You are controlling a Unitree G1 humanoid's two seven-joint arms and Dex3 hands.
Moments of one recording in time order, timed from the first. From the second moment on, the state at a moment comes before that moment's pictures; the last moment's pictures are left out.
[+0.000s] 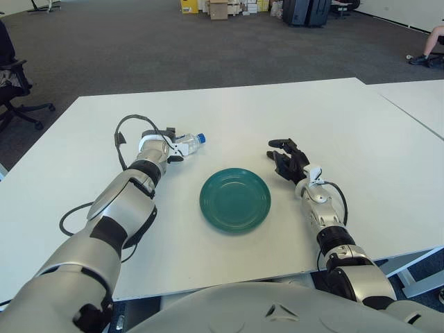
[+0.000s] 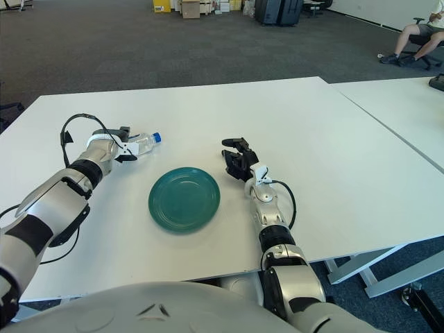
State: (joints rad) left arm -0.86 0.28 -0.64 1.29 0.83 0.15 -0.05; right arm -0.30 -0.04 -0.03 0.77 -0.01 -0.37 0.11
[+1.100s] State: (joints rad) left arm -0.80 0.26 -0.70 1.35 0.84 0.01 0.30; right arm -0.31 -0.03 -0.05 0.79 -0.01 -0.38 0.11
